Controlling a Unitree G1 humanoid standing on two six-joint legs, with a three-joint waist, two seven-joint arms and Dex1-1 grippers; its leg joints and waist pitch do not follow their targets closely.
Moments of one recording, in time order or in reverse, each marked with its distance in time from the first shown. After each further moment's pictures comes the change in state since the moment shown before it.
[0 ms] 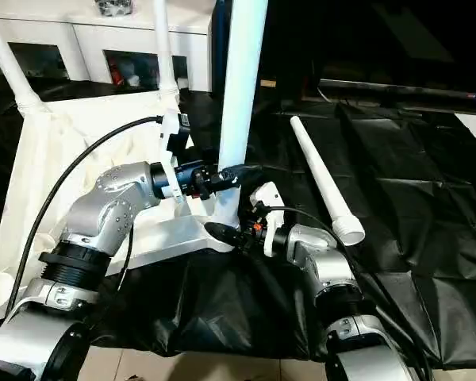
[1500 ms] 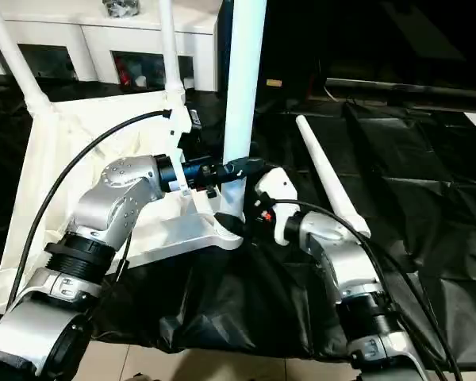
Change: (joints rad) left arm -0.048 0.009 -0.053 0.064 0.070 -0.099 0.053; right arm 0.086 -0.102 0.052 -0.413 -0.062 0.171 -0.162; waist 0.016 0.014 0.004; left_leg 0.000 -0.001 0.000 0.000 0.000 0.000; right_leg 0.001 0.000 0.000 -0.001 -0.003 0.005
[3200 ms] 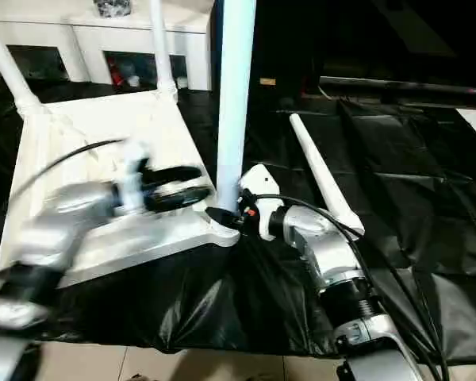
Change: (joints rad) left arm 0.218 0.253 0.042 -0.123 -0.025 0.103 -0.119; right arm -0.072 0.029 0.042 0.096 -0.020 -0.025 0.004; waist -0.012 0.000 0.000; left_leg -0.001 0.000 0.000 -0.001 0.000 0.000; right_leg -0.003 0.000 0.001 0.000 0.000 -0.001
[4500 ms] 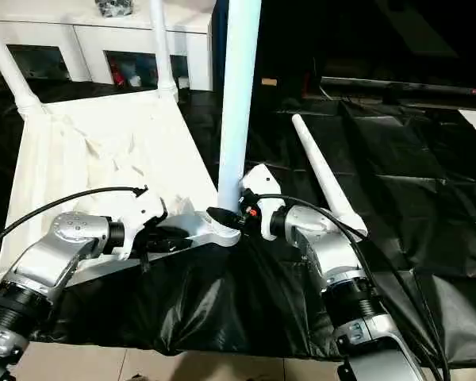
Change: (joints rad) left arm 0.067 0.073 -0.215 0.017 0.277 0.014 0.074; right arm -0.001 -0.002 0.003 0.004 -0.001 -0.003 0.019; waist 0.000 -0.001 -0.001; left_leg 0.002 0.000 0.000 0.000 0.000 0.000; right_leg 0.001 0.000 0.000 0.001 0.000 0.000
